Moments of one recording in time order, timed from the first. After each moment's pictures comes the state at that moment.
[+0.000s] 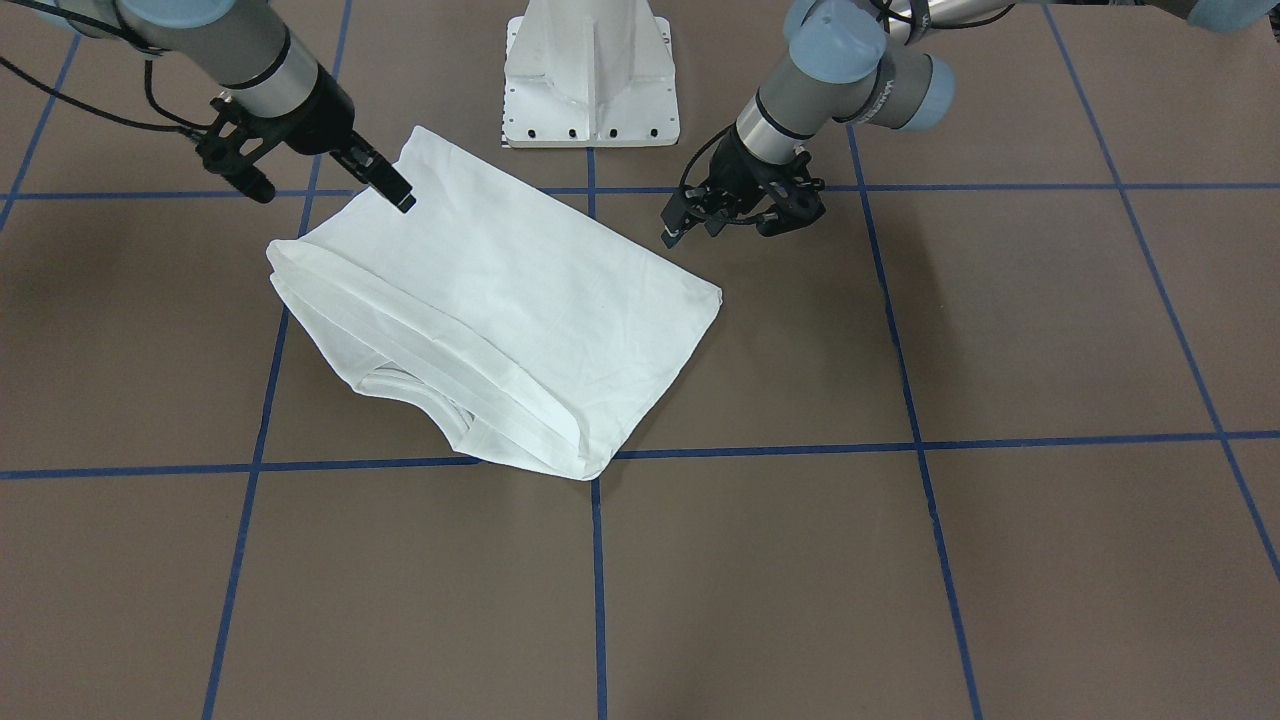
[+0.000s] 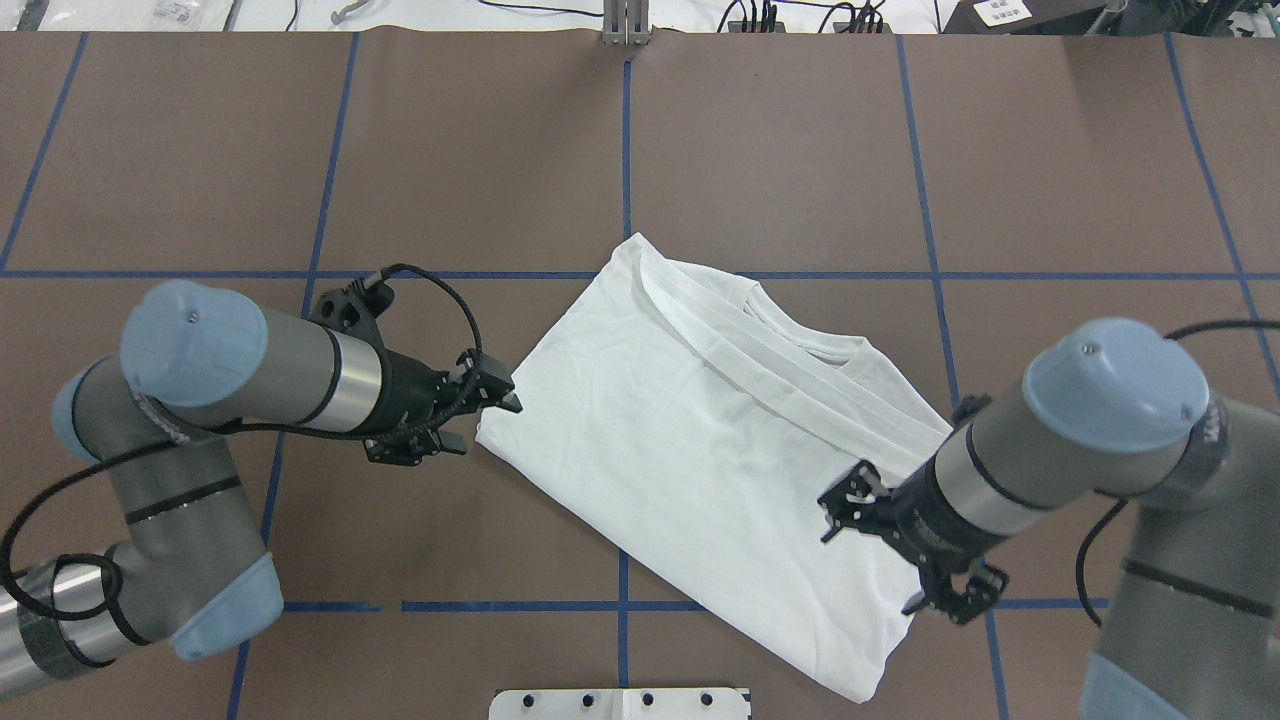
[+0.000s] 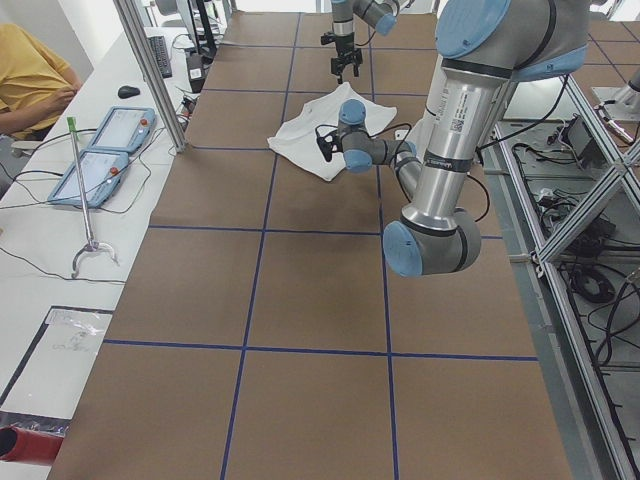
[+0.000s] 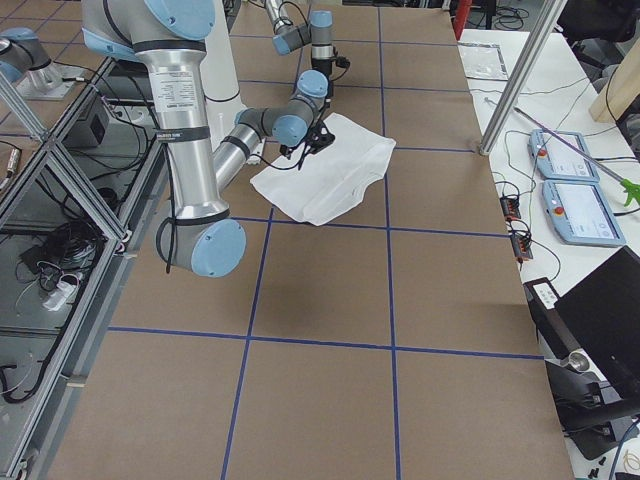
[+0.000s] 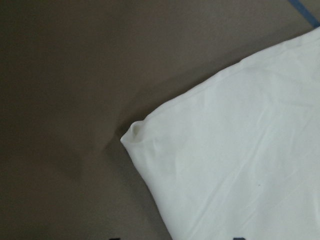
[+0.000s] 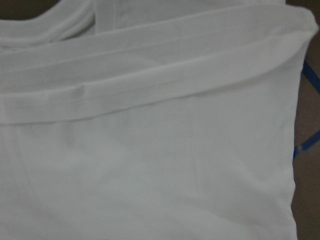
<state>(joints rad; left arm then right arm) -0.41 -1.93 -1.82 -2.10 -1.89 -1.88 0.69 -1.35 2.10 -1.48 2.19 1.88</state>
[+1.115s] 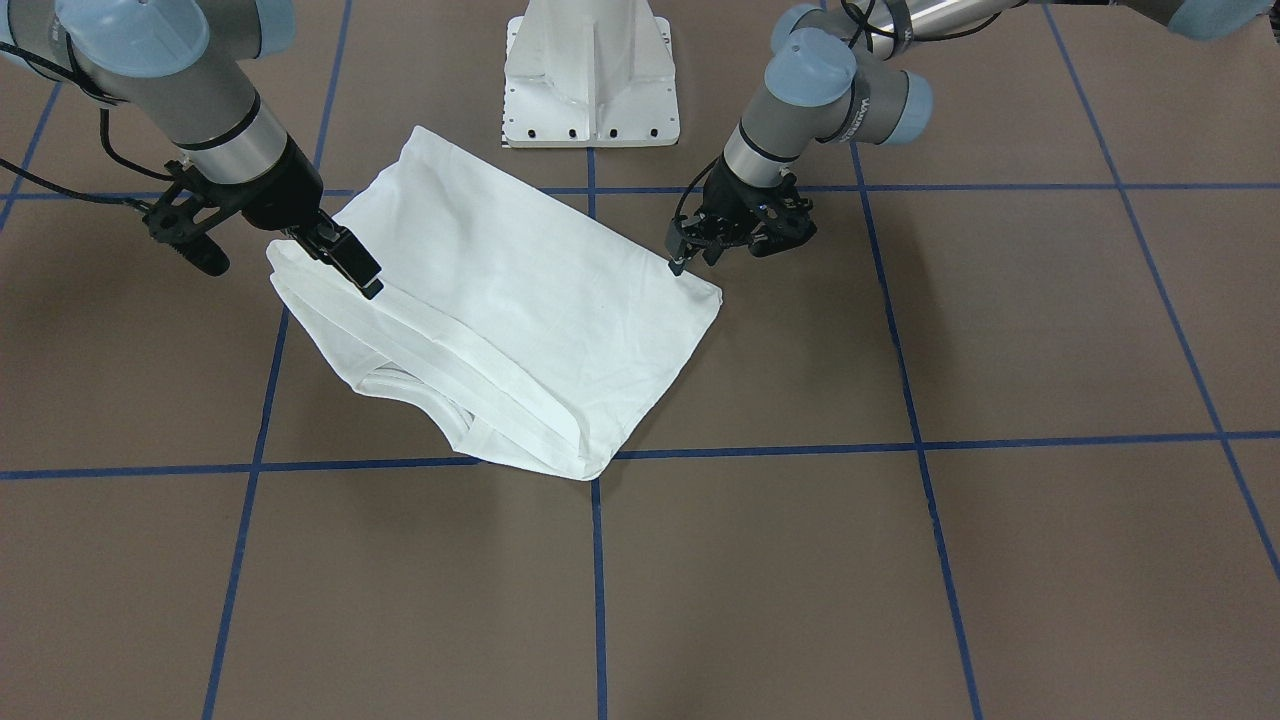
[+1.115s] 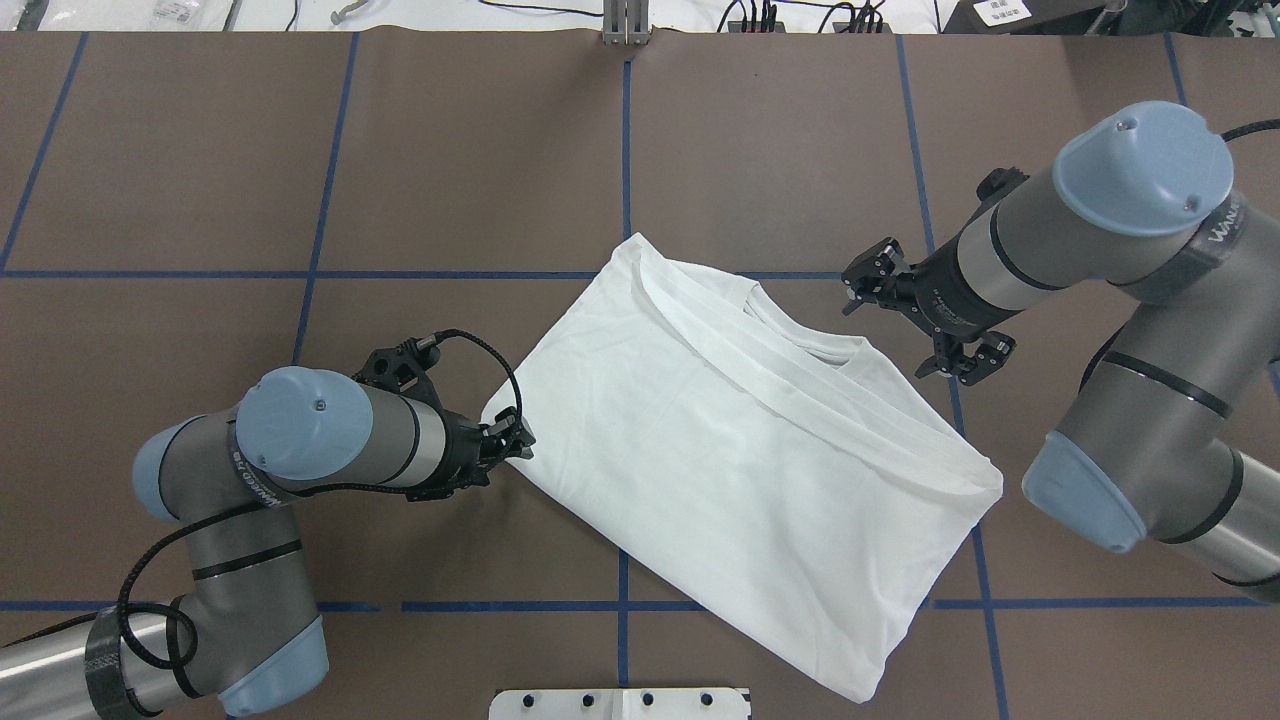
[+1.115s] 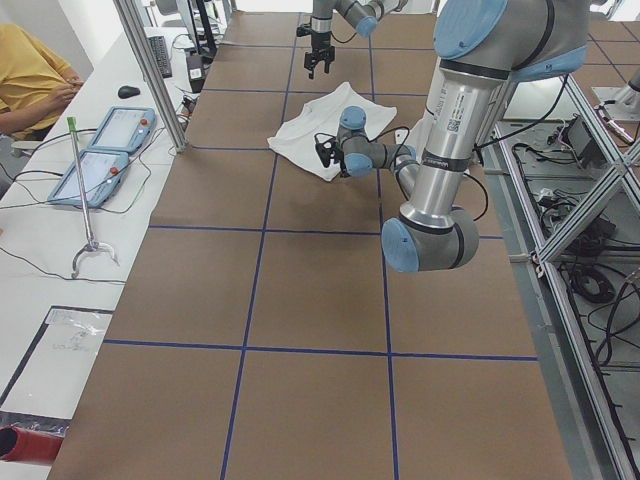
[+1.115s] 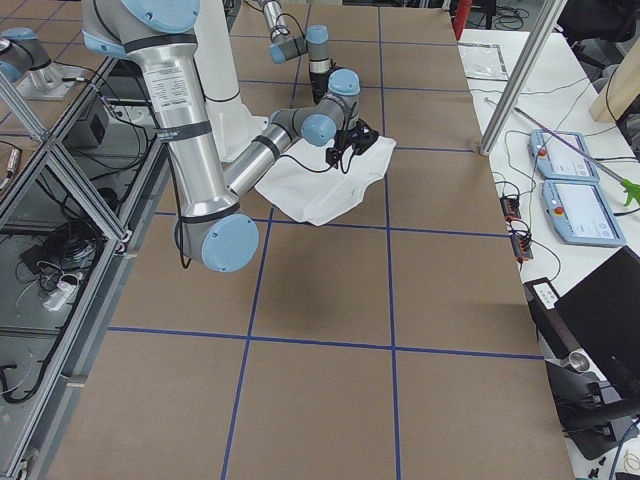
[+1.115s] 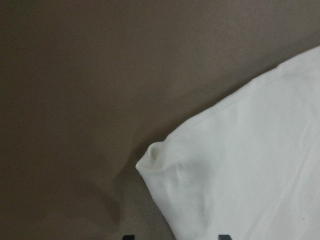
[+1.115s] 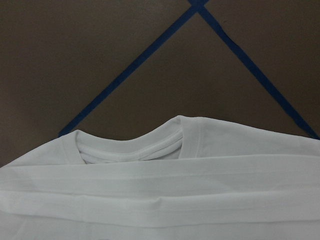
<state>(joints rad) -0.41 -1.95 -1.76 -2.09 -1.80 -1.84 0.75 -1.27 2.00 -1.48 2.09 1.80</state>
